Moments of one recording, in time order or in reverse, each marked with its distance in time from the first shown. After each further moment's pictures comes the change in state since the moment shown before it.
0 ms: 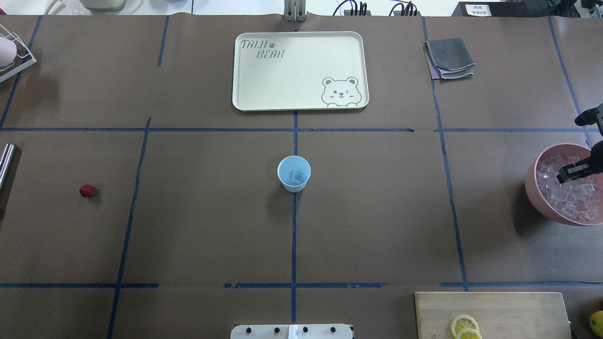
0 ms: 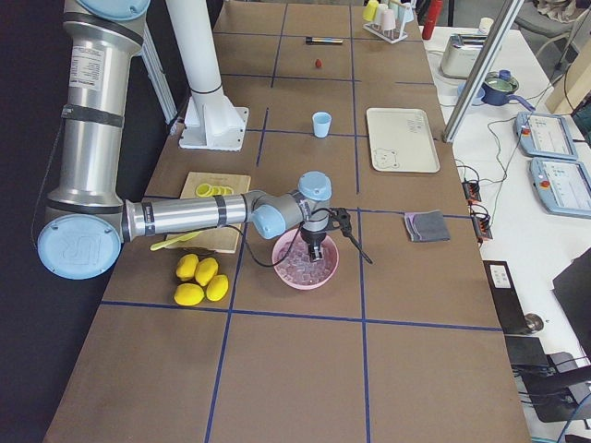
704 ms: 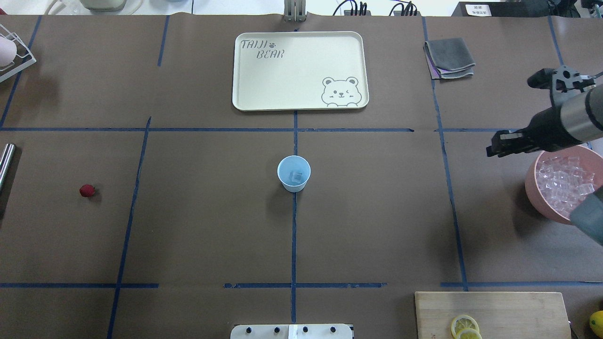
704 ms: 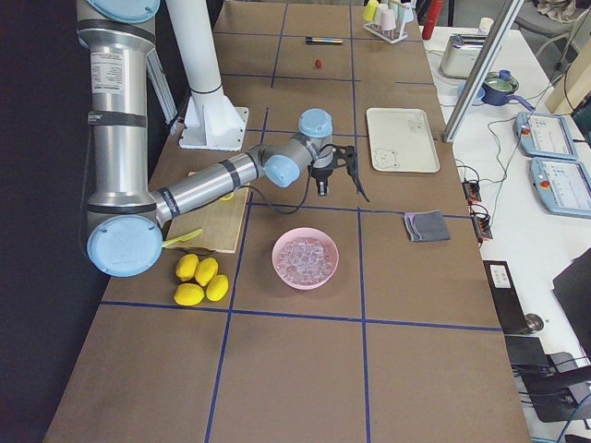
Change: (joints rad) left arm 0.000 0.006 -0.002 -0.001 -0.002 0.000; right arm -0.159 0.221 0.197 -0.013 0.027 0.614
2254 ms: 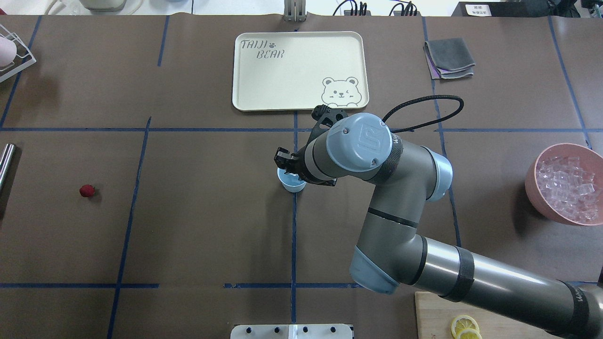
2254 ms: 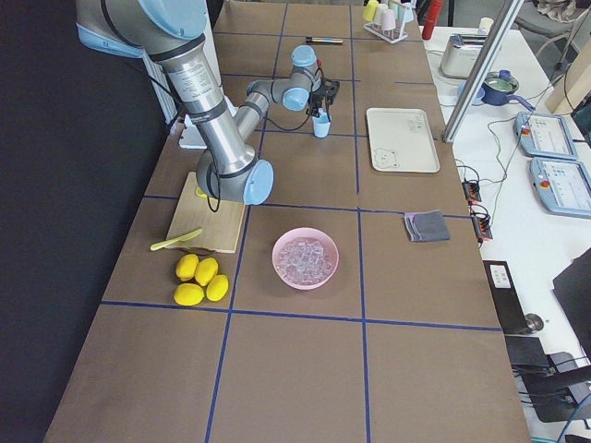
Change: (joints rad) left arm 0.002 0.002 0.001 -0.005 0.000 -0.003; right arm -0.432 0.598 -0.318 -0.046 -0.404 0.630
